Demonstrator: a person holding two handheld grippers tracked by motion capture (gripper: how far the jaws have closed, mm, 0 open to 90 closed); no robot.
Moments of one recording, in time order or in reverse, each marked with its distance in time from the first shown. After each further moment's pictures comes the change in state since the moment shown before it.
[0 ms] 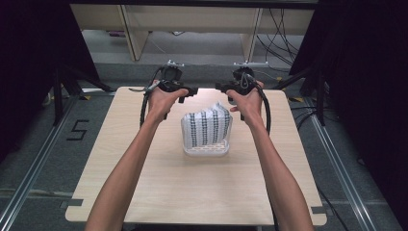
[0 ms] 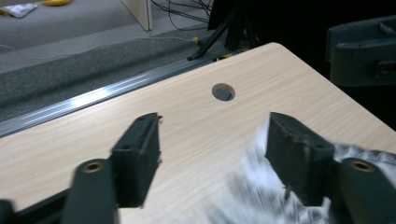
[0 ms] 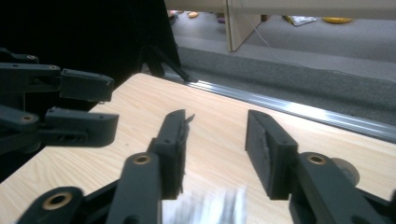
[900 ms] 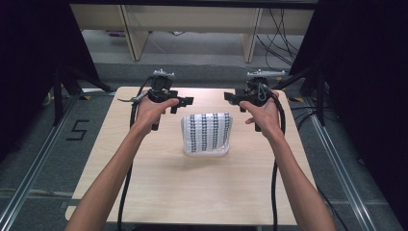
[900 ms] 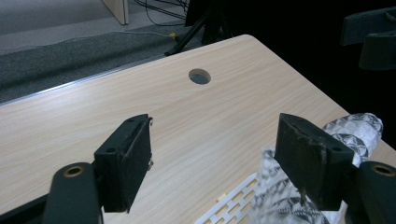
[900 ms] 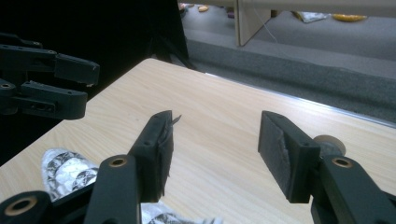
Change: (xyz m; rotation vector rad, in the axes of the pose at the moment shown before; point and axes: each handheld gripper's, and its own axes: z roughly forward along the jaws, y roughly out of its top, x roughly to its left) left arm 0.003 -0.029 -0.032 -0.024 -0.112 -0.055; right arm -0.005 -0.023 -0.047 0.016 0.033 -0.025
